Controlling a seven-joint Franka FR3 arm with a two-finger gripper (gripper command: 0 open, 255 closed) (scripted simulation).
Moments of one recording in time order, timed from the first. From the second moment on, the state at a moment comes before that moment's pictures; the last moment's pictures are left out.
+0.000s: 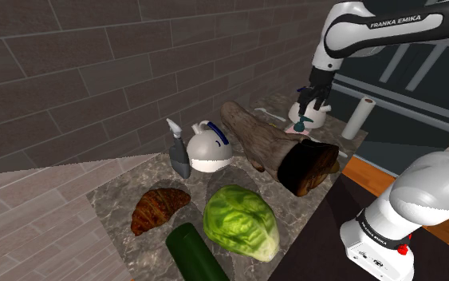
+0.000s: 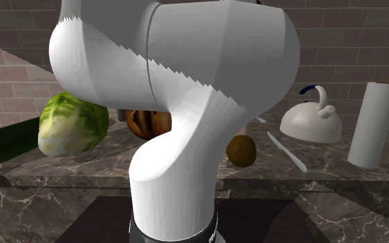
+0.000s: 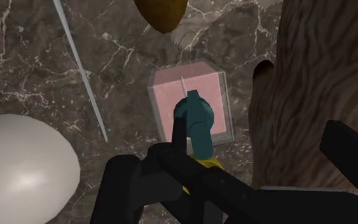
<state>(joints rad) -0.06 -0.44 -0.14 -2.40 0.02 1.87 -0.11</state>
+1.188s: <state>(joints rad) -0.07 -0.23 -0.17 -2.41 0.02 2.08 -0.14</state>
